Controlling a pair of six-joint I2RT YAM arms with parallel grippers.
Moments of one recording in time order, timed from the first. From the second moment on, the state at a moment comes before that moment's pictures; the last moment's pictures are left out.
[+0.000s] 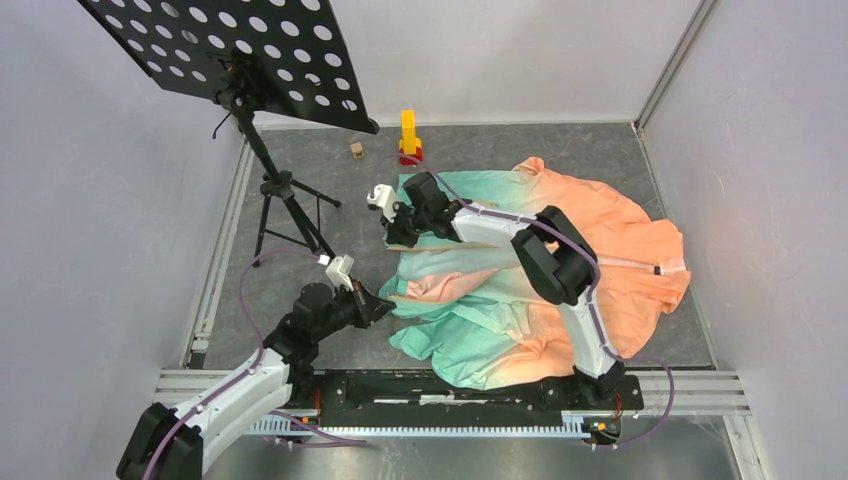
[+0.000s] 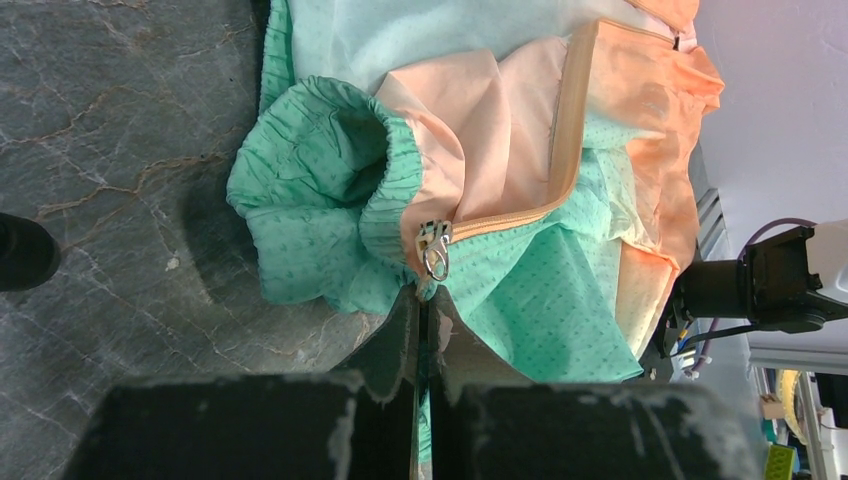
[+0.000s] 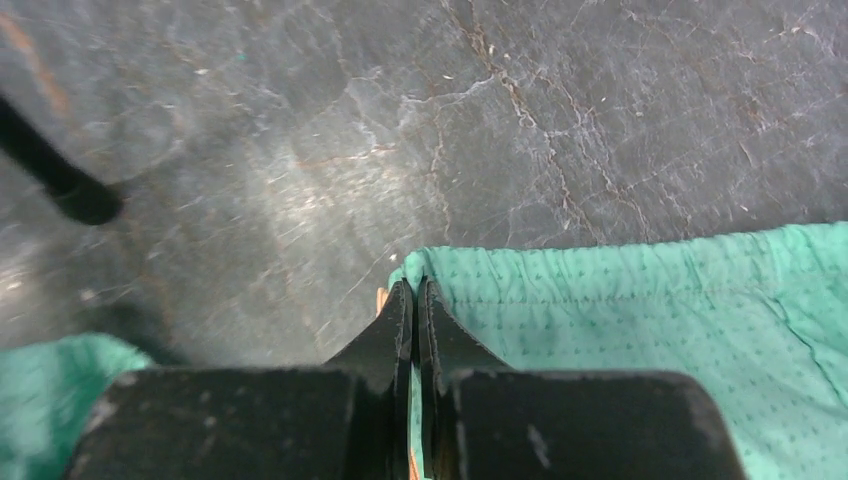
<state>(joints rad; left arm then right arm) -0.54 0.65 0.04 0.22 0.27 -0.72 0.77 2.21 1.55 -0.06 -0.41 -0.37</state>
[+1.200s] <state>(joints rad) -0.54 0.89 0.01 0.75 0.43 -0.44 0.69 1.53 0.74 0.57 -0.78 -0.13</state>
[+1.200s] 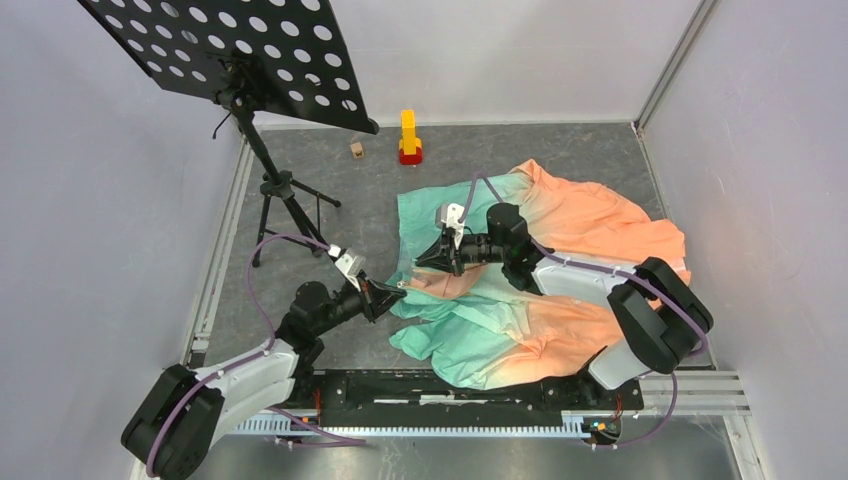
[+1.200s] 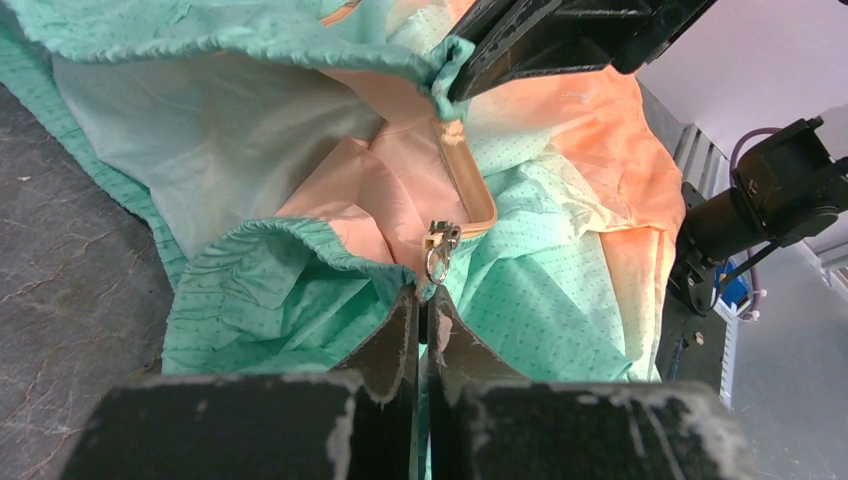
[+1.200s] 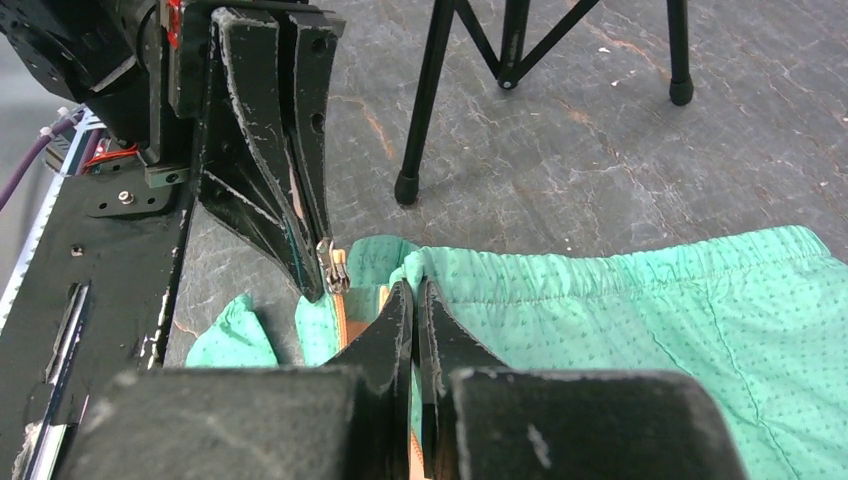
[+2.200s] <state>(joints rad) -0.54 0.84 0.01 0.73 0.44 -0.44 0.76 1.54 0.73 0.54 -0.75 -0.22</state>
